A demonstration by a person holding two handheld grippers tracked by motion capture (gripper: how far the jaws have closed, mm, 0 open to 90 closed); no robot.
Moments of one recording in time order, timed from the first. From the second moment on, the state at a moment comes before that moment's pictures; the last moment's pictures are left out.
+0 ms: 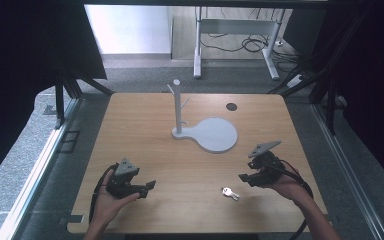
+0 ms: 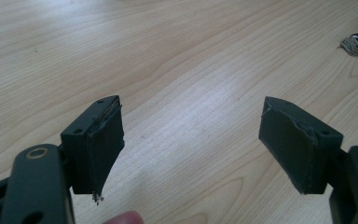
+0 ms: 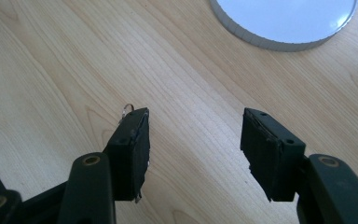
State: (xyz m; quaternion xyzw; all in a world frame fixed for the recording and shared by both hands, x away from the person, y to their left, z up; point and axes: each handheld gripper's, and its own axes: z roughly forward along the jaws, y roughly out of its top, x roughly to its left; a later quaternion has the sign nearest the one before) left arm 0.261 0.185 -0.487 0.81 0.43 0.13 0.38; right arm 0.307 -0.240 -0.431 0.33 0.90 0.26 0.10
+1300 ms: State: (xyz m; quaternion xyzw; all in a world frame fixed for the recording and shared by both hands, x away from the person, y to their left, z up) left arm 0.258 0.189 -0.481 0.81 0.42 0.13 0.39; right arm 0.301 -0.190 -0.488 0.29 0.94 0.19 0.04
